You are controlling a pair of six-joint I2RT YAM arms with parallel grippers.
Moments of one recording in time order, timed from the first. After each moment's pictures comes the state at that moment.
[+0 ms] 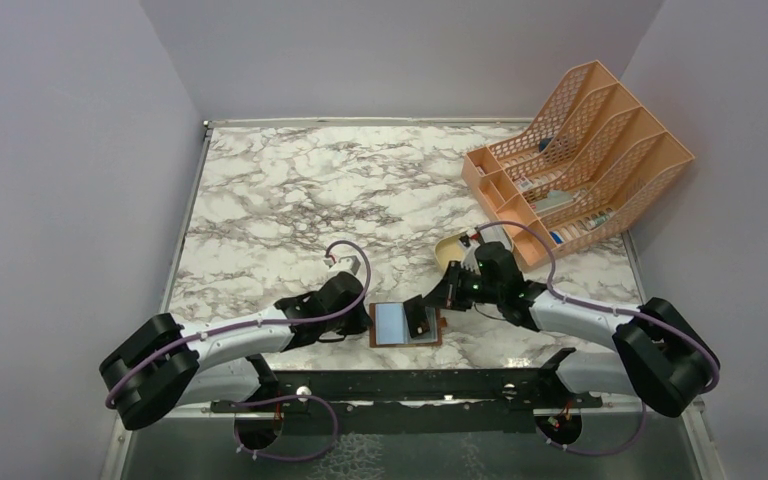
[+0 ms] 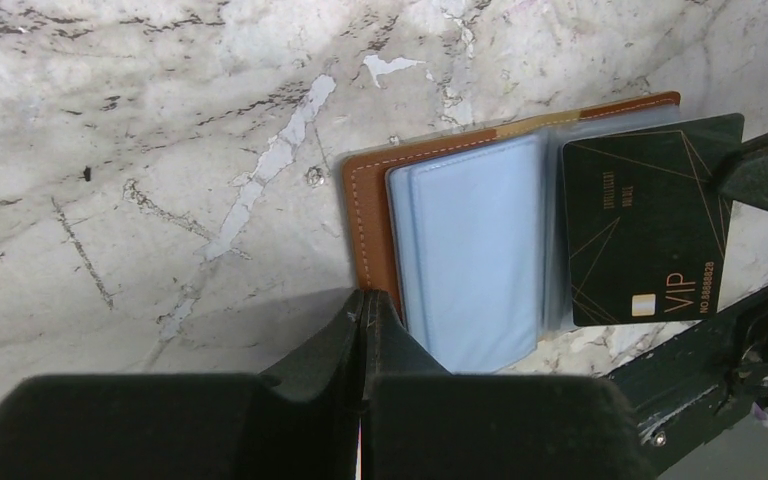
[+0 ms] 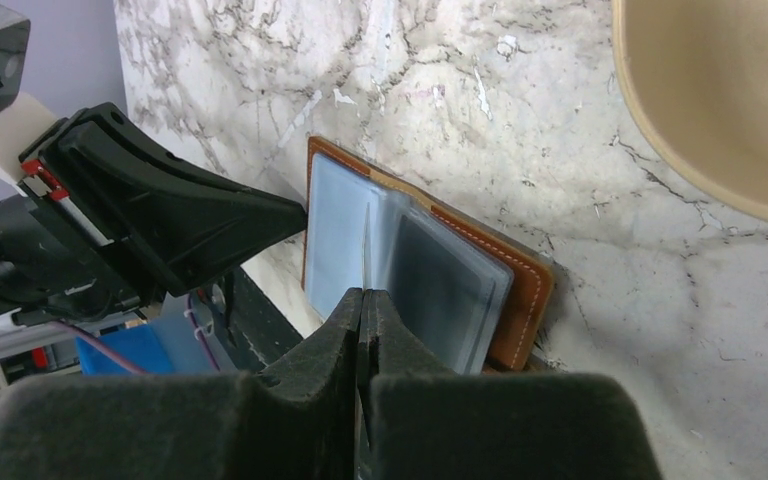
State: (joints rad) left arm -0.93 1.14 0.38 -0.10 -0.09 -0.91; right arm 0.64 1.25 0.39 0.24 -0.40 0.84
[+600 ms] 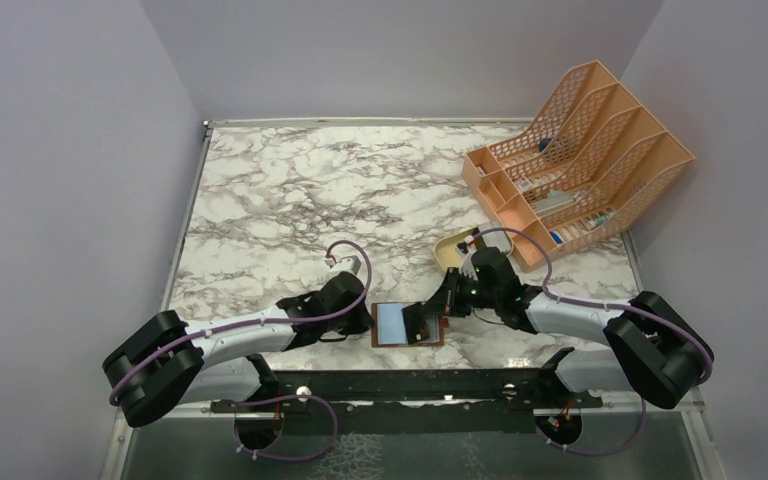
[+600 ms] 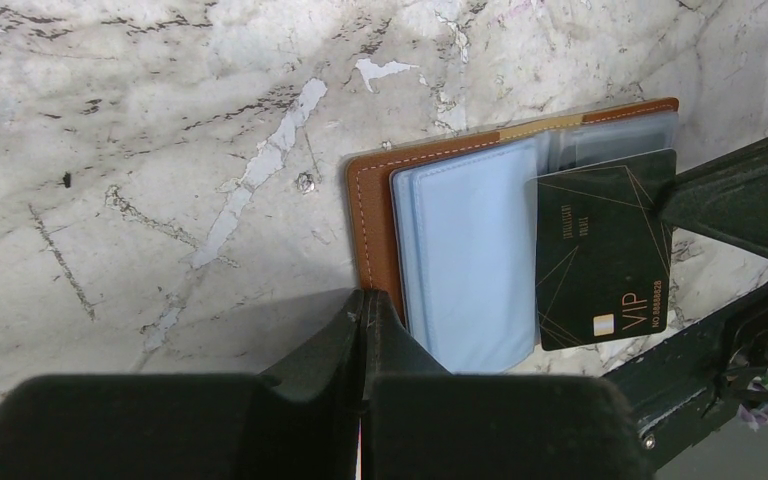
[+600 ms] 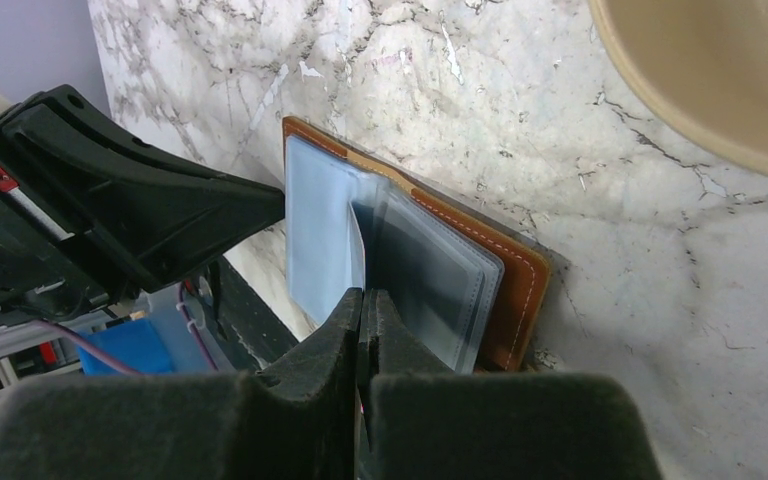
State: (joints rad) left arm -0.93 1.17 0.38 -0.07 -0.09 -0.93; right arm 0.67 1.30 0.36 0.28 -0.40 0.87
